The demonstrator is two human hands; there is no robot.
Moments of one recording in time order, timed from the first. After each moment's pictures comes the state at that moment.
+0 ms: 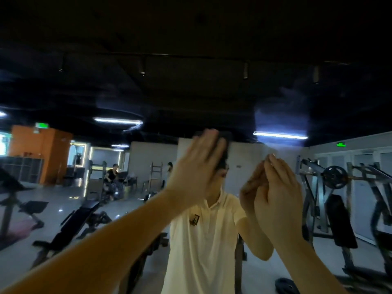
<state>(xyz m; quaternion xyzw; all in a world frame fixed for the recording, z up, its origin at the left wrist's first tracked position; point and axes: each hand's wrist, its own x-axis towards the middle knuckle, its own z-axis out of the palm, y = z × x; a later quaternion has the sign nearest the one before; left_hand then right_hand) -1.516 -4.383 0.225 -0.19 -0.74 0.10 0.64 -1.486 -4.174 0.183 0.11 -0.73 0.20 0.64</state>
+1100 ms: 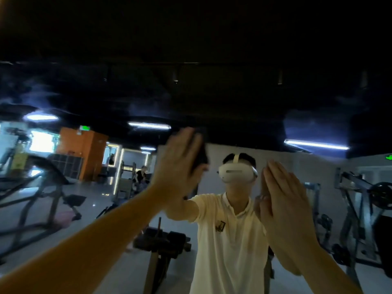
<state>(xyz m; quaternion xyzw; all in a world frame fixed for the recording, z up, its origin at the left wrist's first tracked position) -1.505 -4.528 0.227 -0.10 -0.76 0.01 0.64 -1.505 -4.239 0.185 0.21 -0.76 0.06 0.61</state>
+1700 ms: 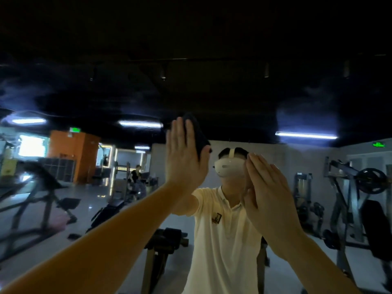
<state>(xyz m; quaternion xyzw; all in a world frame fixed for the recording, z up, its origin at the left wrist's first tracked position) -1.521 -4.437 0.241 -0.07 -0.73 -0.10 0.67 -1.493 -4.211 0.184 0.23 -0.78 0.07 0.58</state>
